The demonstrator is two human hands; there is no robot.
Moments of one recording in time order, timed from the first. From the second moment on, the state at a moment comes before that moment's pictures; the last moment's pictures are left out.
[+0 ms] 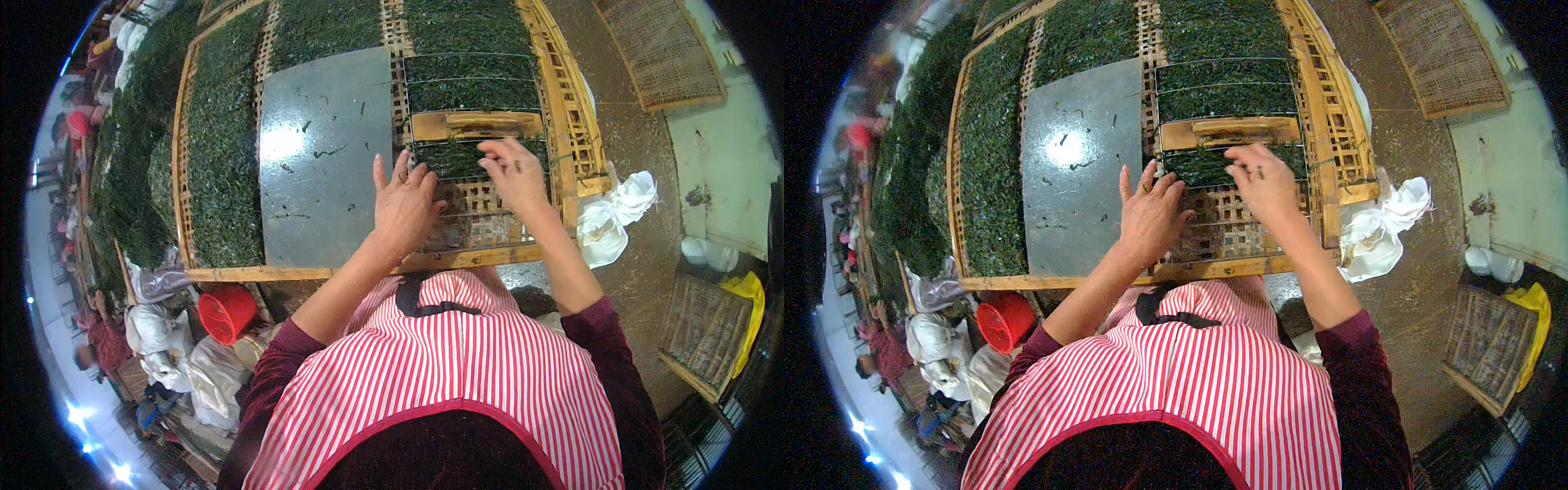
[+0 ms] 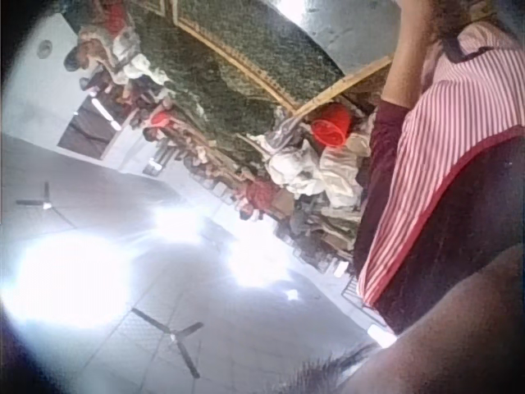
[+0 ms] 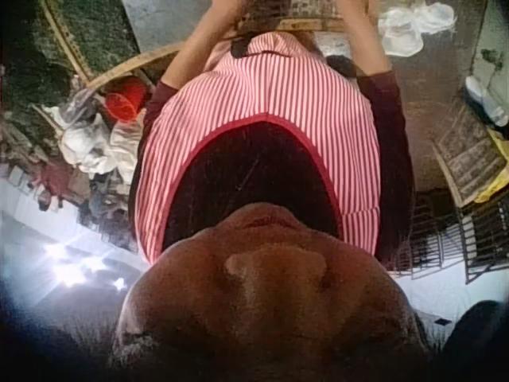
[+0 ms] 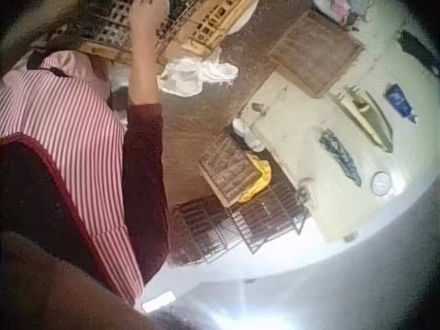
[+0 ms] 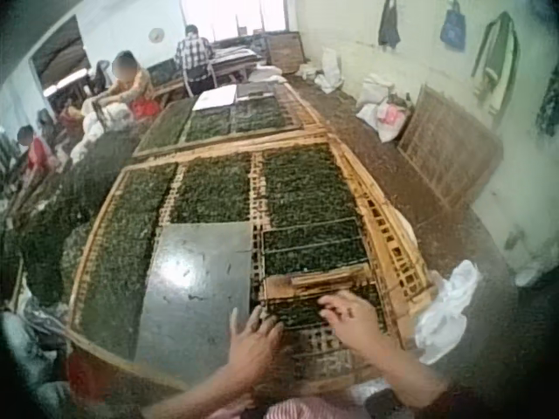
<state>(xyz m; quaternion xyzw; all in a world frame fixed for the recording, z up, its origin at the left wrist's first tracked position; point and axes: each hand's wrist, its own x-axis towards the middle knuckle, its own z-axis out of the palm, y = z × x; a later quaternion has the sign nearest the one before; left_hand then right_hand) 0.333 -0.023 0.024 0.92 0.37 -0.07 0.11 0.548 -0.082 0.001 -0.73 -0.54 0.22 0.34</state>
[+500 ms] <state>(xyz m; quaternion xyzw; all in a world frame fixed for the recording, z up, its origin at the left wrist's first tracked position) 0.329 -0.004 -0.004 0.95 0.28 -0.02 0.13 0.537 -0.058 -0.009 -0.66 -0.59 0.33 0.33</state>
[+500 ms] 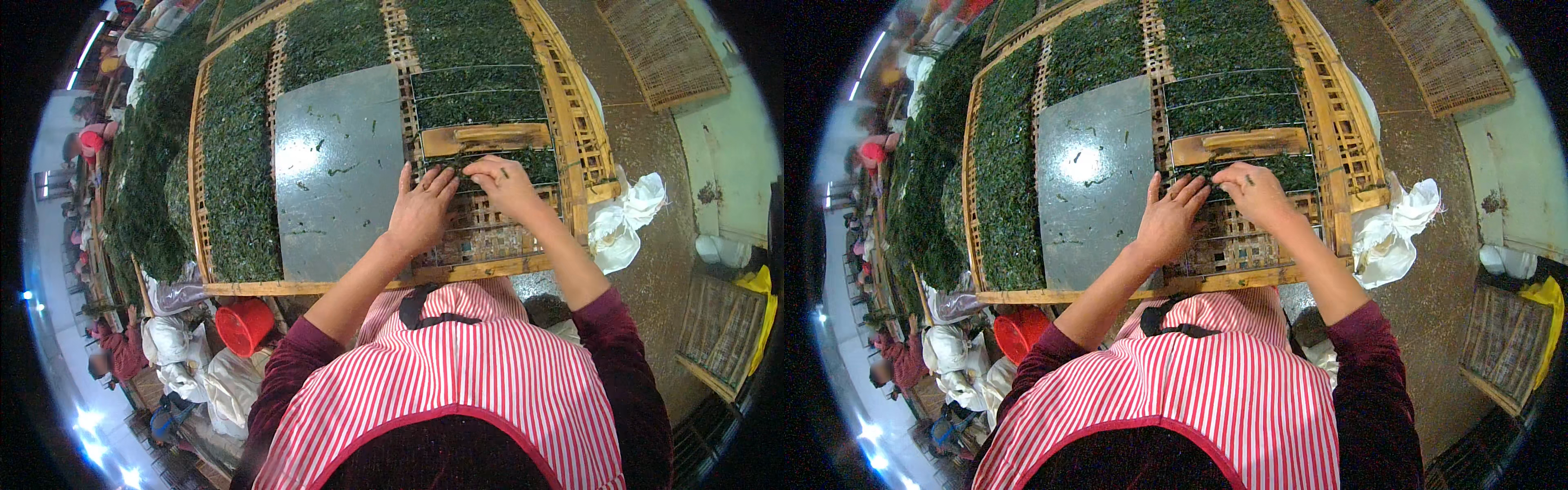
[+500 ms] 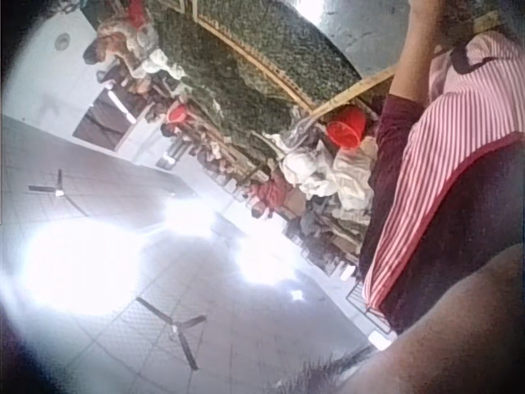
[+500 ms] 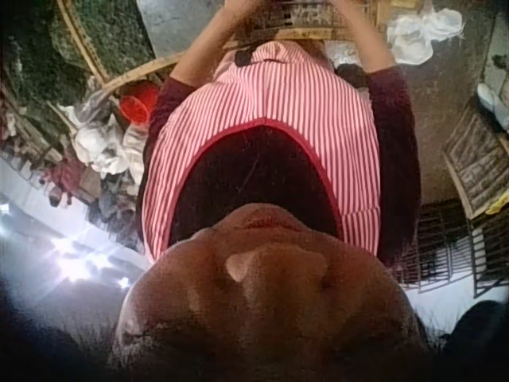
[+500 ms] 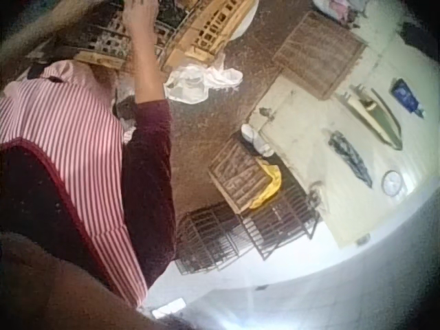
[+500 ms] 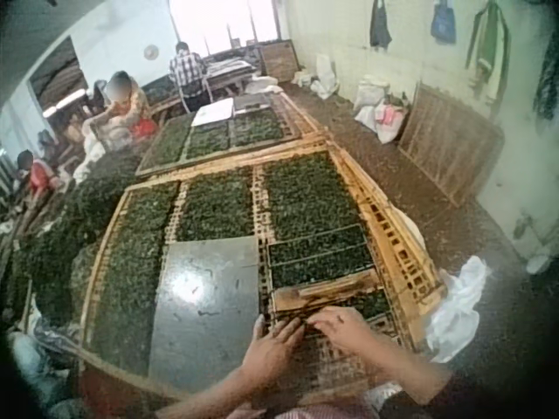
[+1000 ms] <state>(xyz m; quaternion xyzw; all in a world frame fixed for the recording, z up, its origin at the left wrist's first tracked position) 0.329 -0.002 0.004 0.94 0.33 0.00 0.11 0.564 -0.105 -0.002 -0.74 -0.60 0.02 0.29</state>
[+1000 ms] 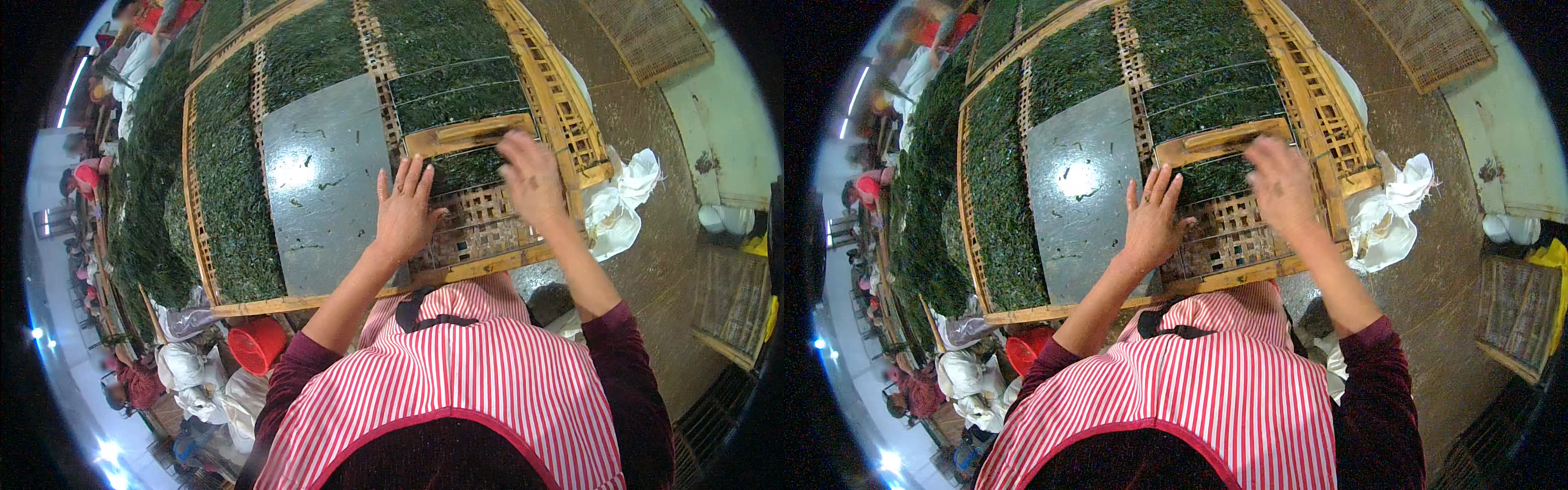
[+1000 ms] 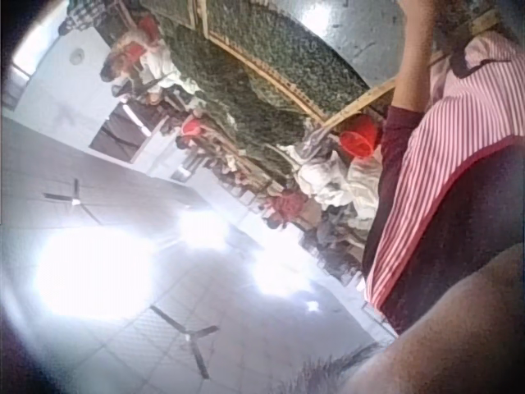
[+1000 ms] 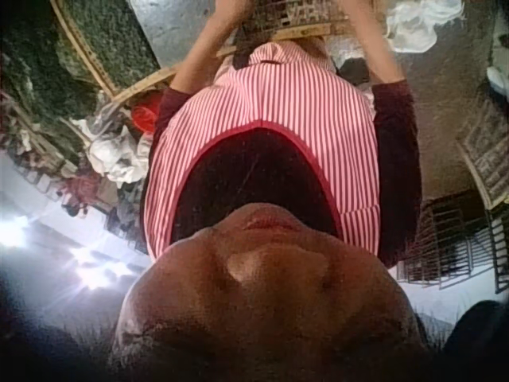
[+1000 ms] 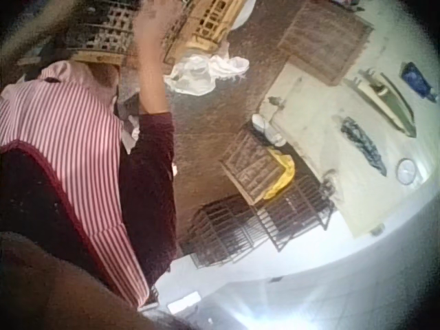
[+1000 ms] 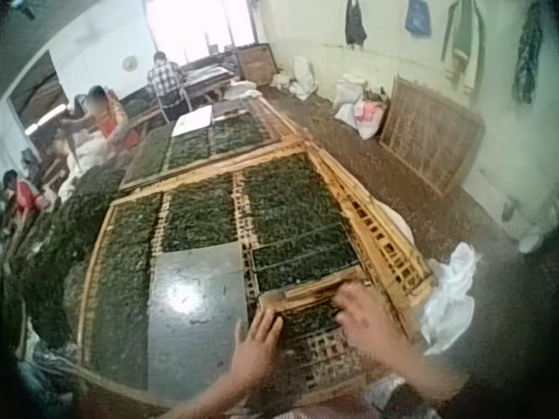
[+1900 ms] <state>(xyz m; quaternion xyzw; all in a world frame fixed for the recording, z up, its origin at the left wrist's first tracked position) 0.282 0.027 0.012 0.86 0.33 0.20 0.35 0.565 -0.041 0.004 -0.72 -0.61 0.06 0.34</state>
